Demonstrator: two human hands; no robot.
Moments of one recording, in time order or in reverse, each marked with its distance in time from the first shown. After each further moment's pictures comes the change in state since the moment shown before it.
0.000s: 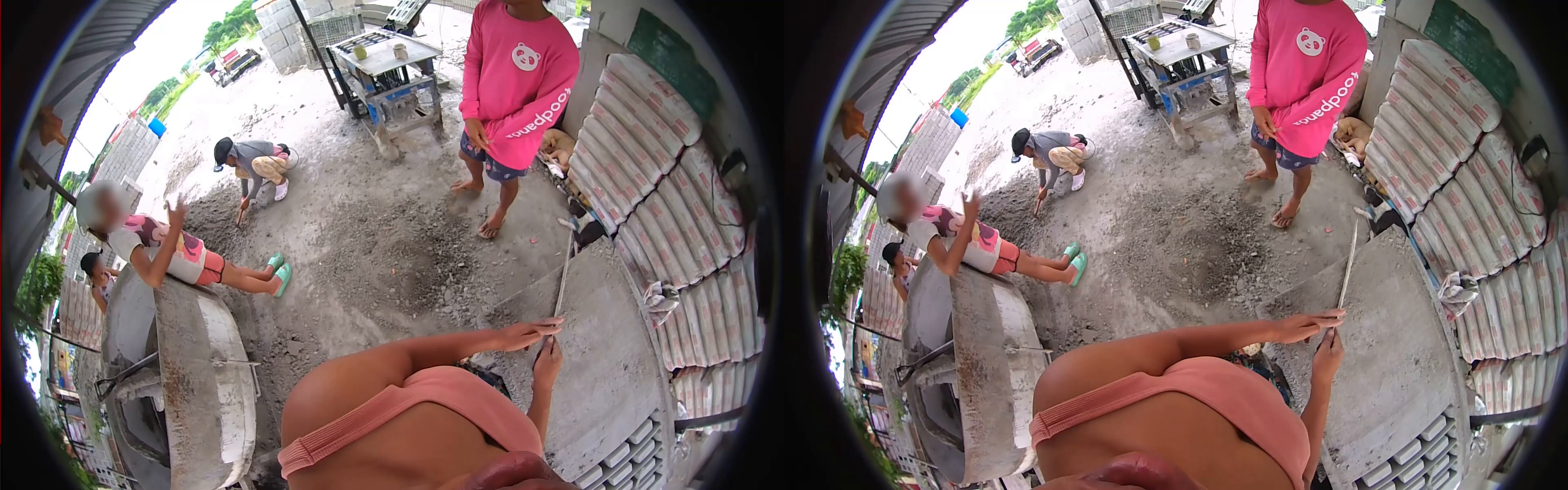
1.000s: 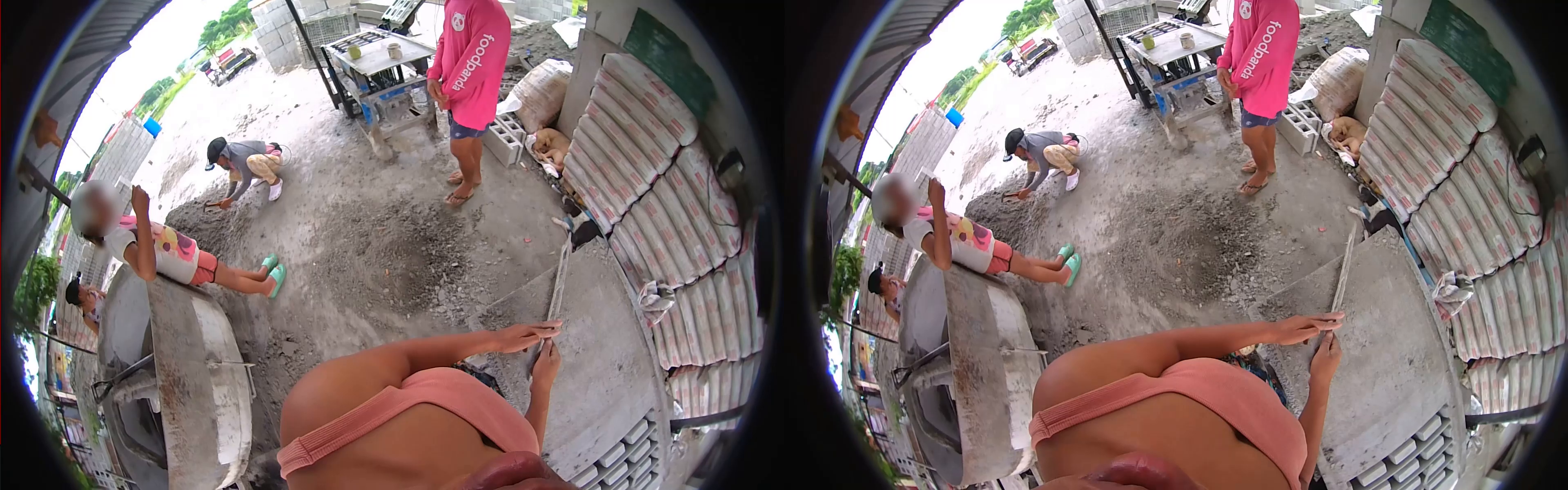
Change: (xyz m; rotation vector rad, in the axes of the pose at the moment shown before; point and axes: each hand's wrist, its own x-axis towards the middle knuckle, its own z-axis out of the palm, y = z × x) left_hand 0.013 -0.005 0.006 0.013 -0.016 0.027; right_hand 0.009 0.013 -0.012 -0.020 -0.015 0.084
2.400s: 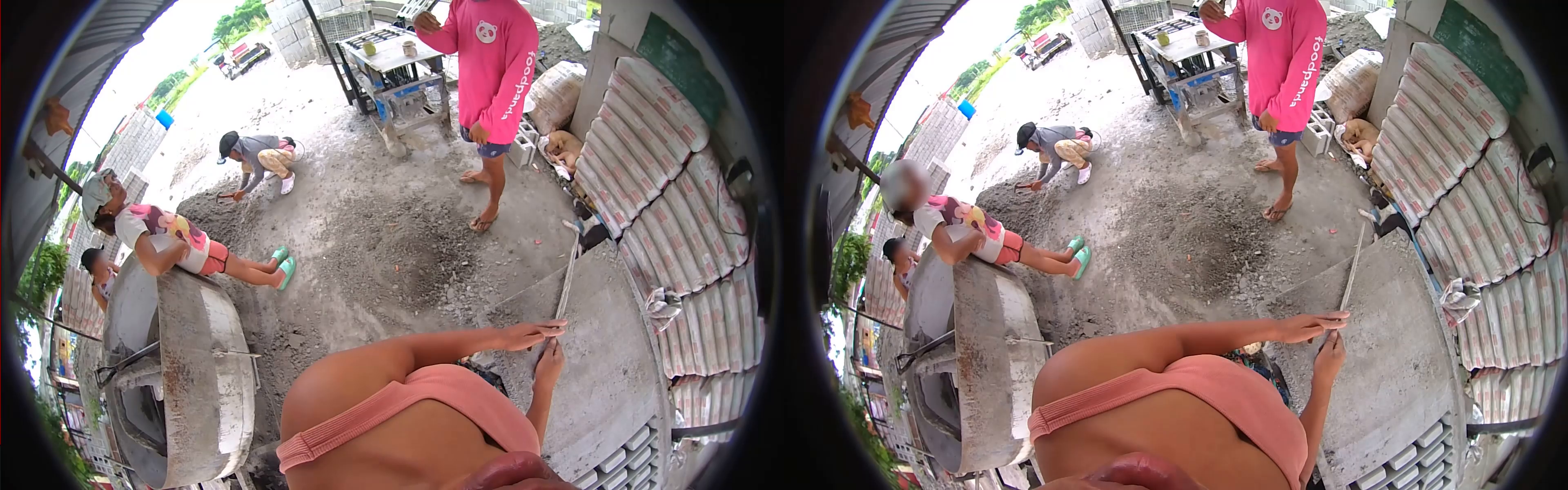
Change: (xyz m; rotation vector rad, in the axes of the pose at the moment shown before) left_hand -0.006 -0.002 -0.004 0.079 -0.009 0.071; right_hand -0.007 -0.010 0.007 -0.012 0.027 -0.062
